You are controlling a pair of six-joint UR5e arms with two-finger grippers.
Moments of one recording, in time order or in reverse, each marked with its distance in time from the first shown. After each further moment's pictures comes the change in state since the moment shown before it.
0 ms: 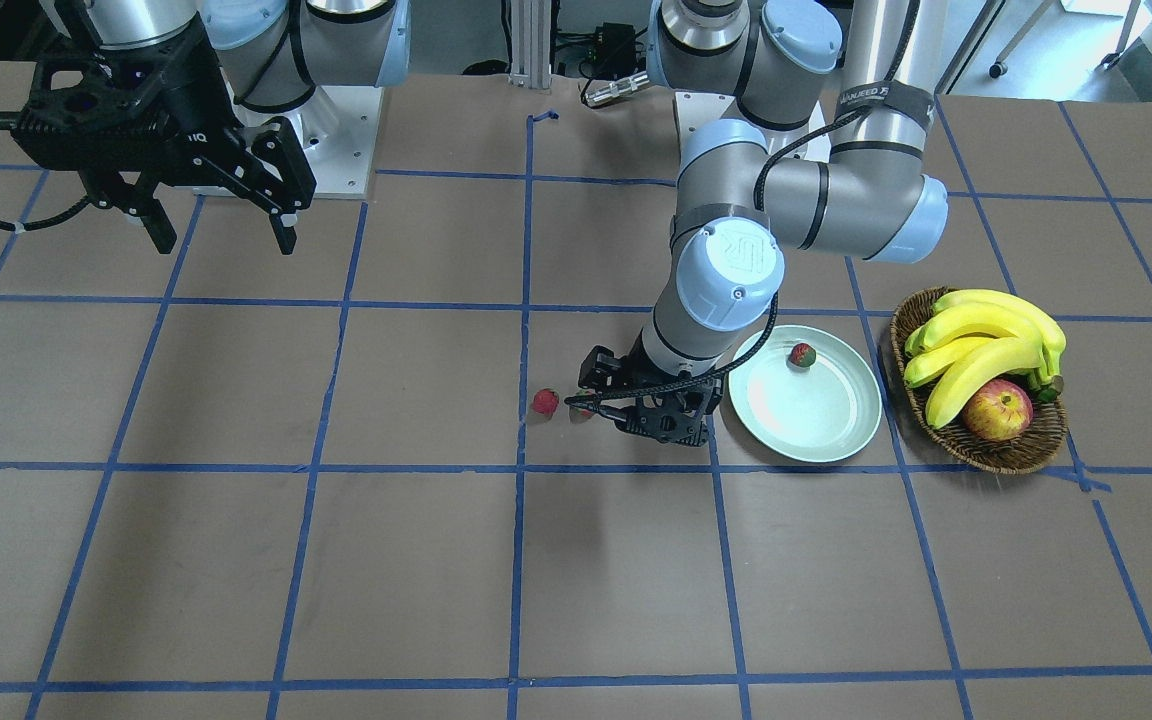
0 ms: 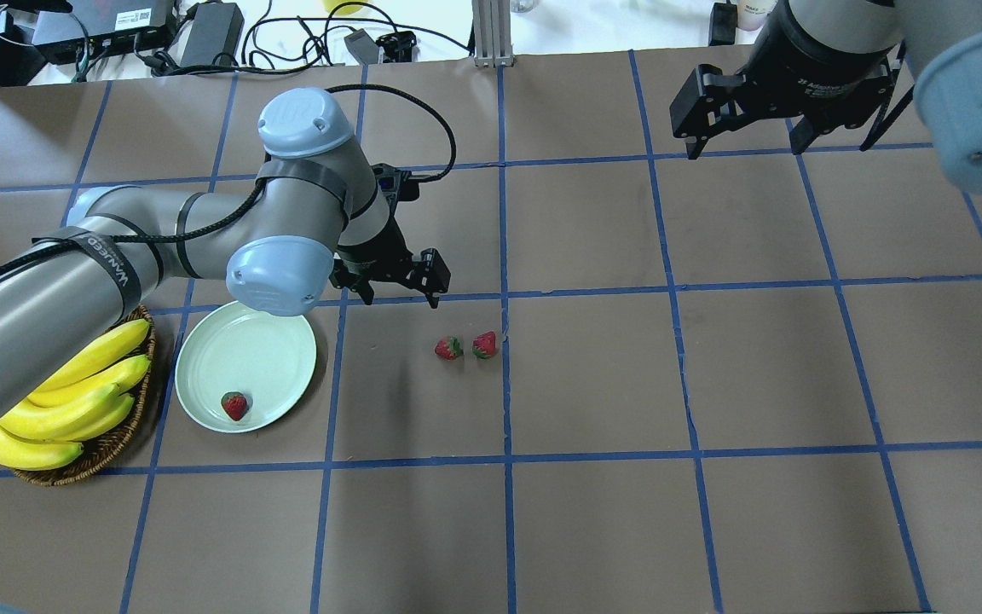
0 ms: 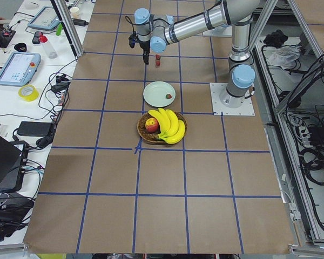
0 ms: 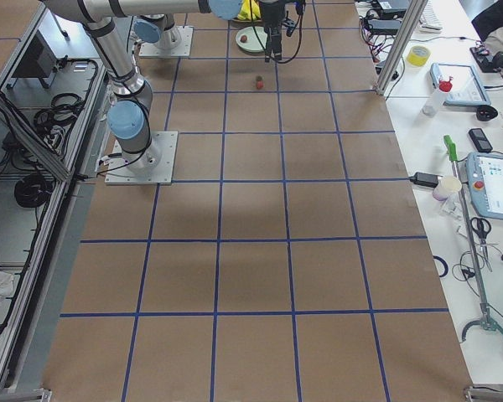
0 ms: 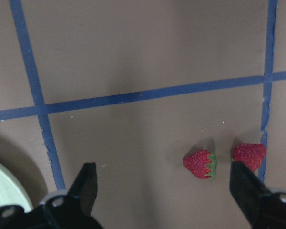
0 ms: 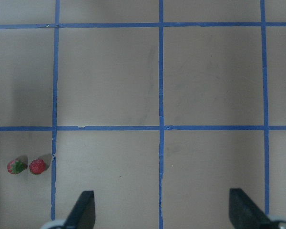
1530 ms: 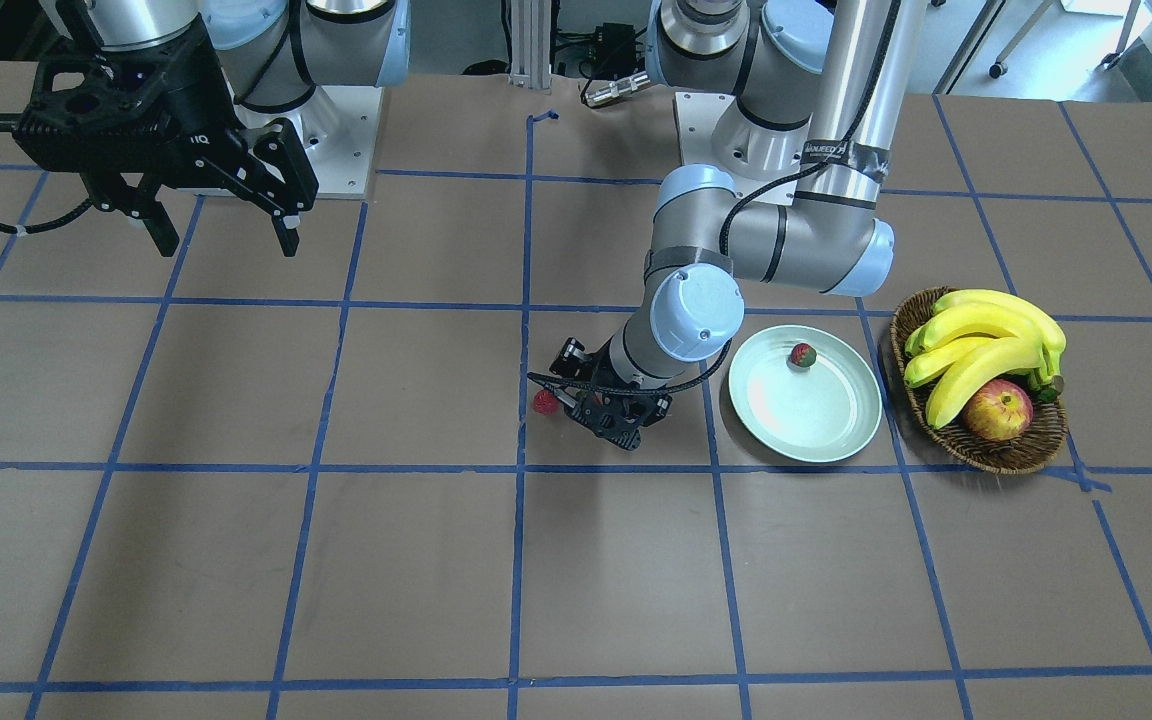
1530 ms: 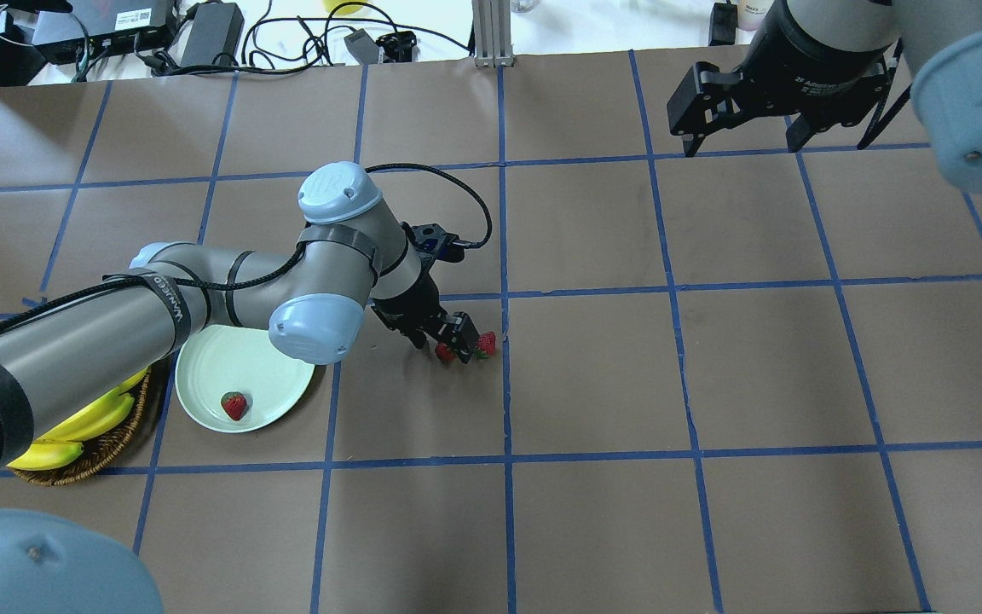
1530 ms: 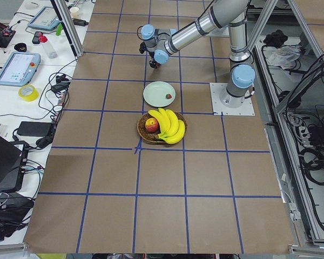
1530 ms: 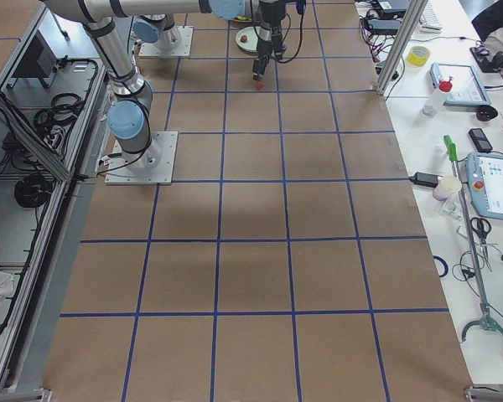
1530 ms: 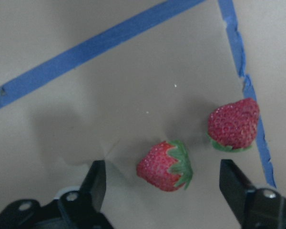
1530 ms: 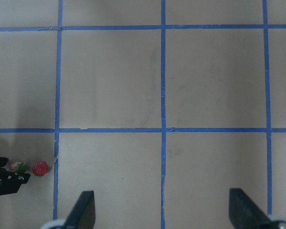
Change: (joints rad) left arm -0.024 -0.079 -0.093 0.125 -0.144 0.244; right arm 0.002 0.003 -0.002 -0.008 0.006 0.001
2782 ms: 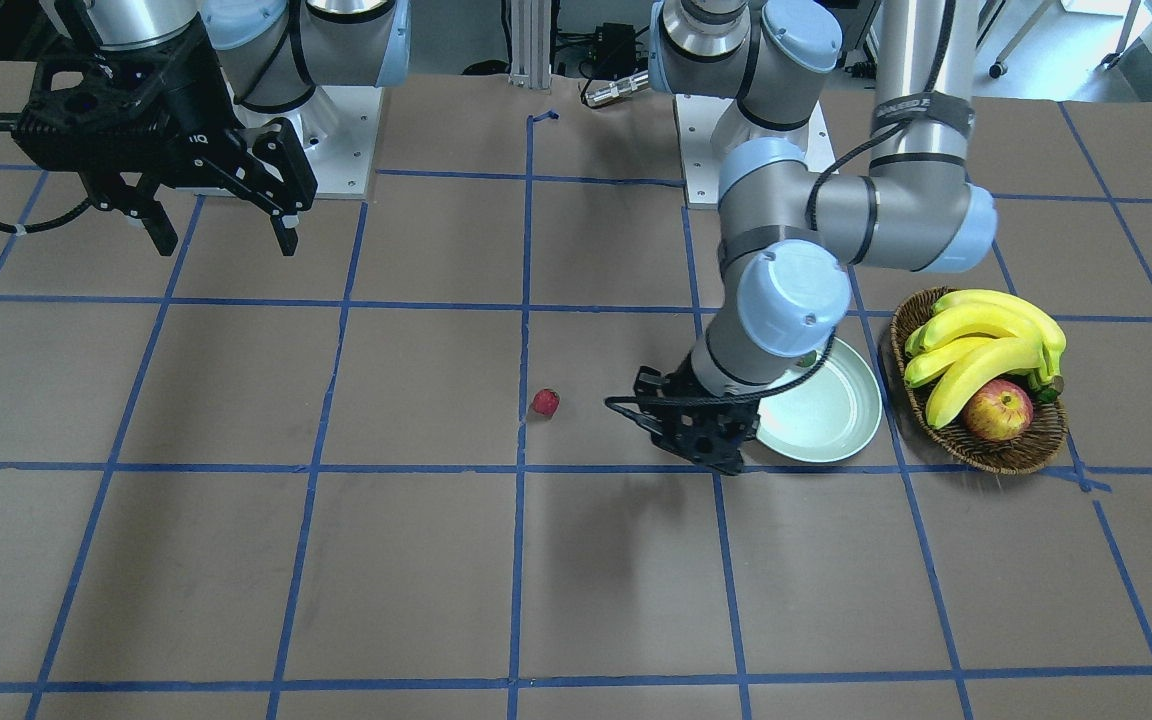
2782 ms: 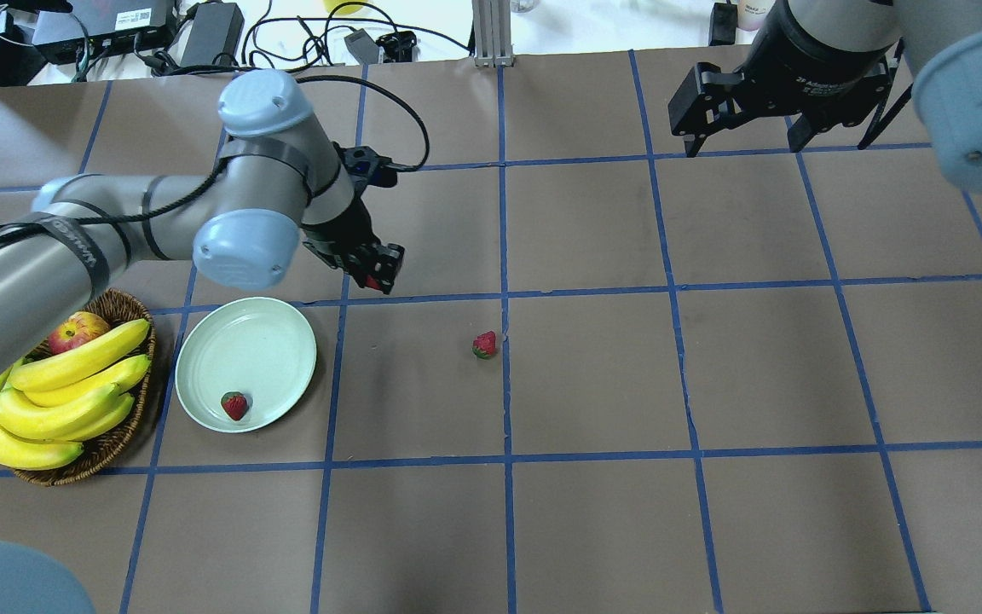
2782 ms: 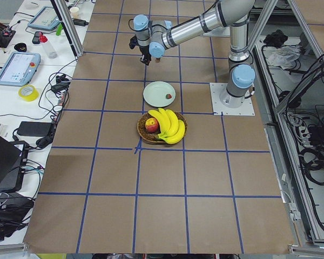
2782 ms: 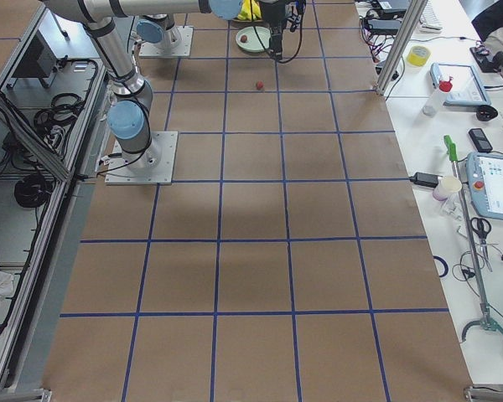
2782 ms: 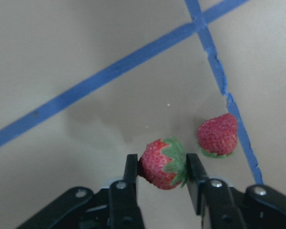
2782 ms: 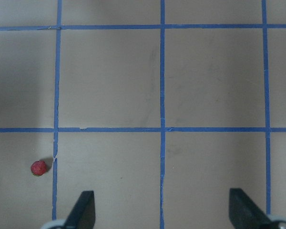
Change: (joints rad) left arm 0.158 0.078 0.154 -0.170 0.160 0.021; right arm 0.000 -0.002 0.001 0.001 -0.003 -0.001
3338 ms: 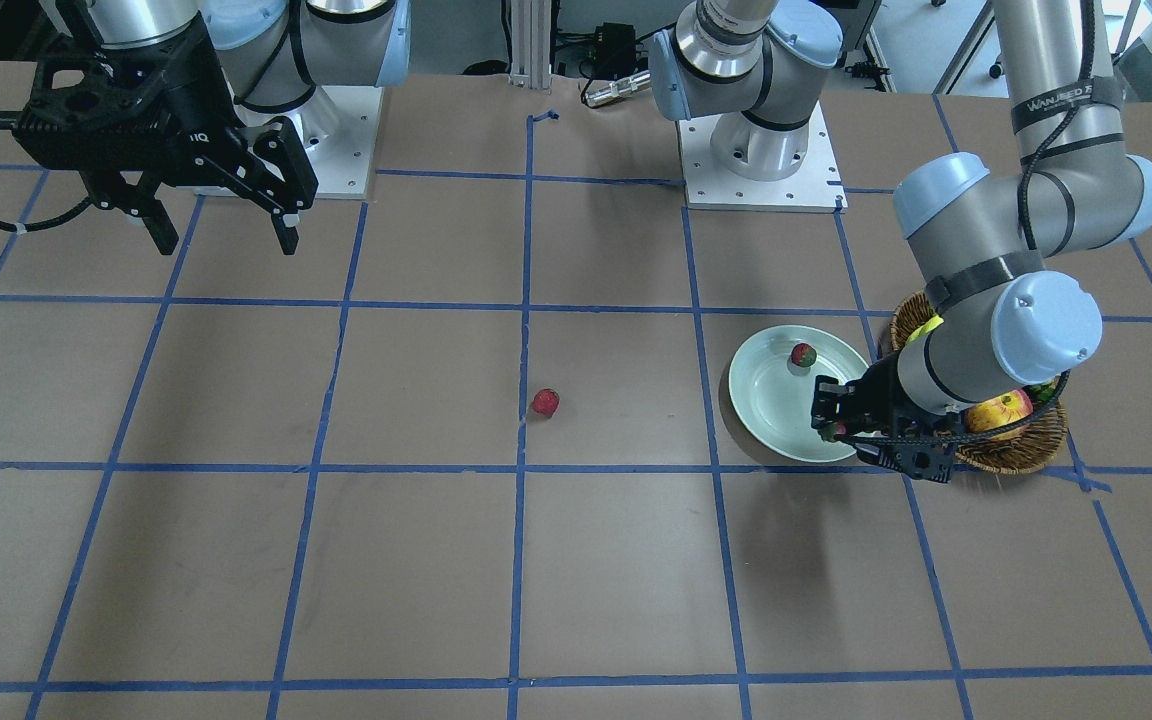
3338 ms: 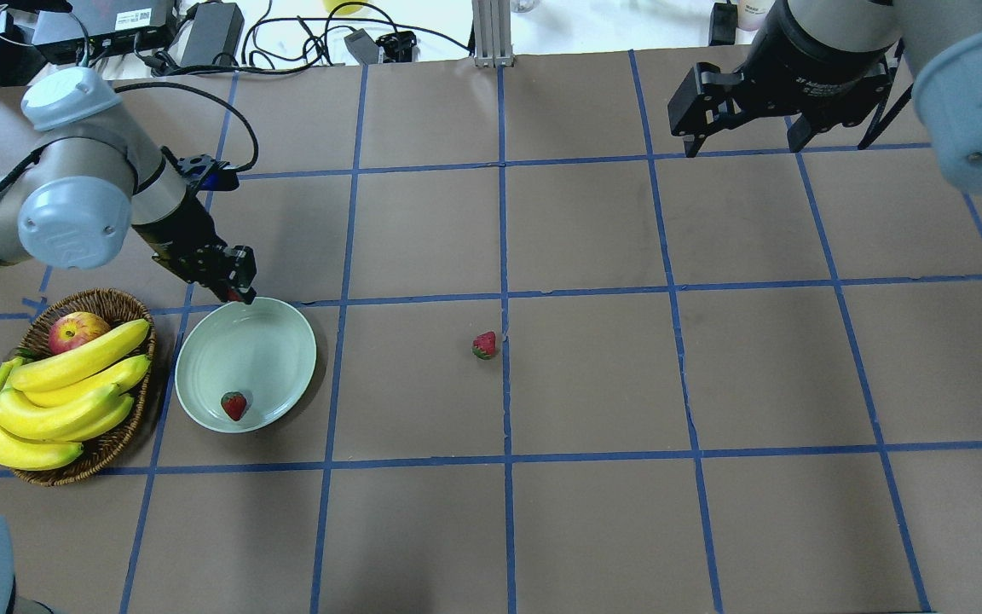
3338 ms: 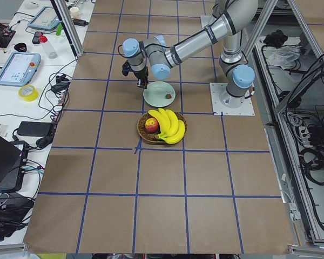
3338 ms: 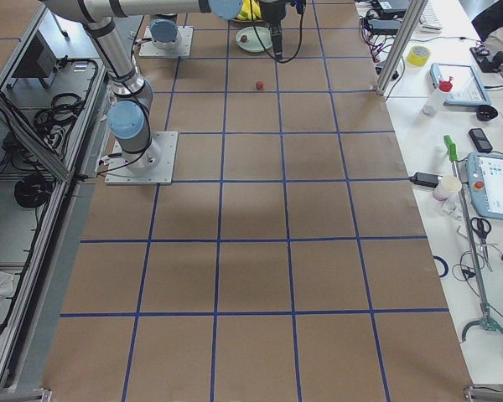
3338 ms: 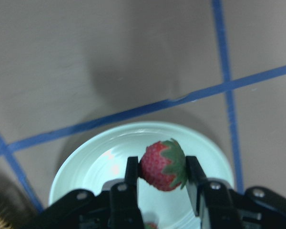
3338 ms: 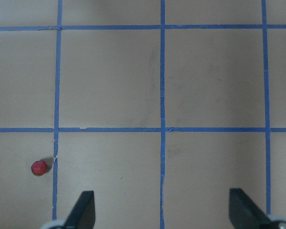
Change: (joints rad) left arm 0.307 0.020 -0.038 -0.123 0.039 0.177; right arm 0.001 -0.001 0.000 0.000 0.000 0.000
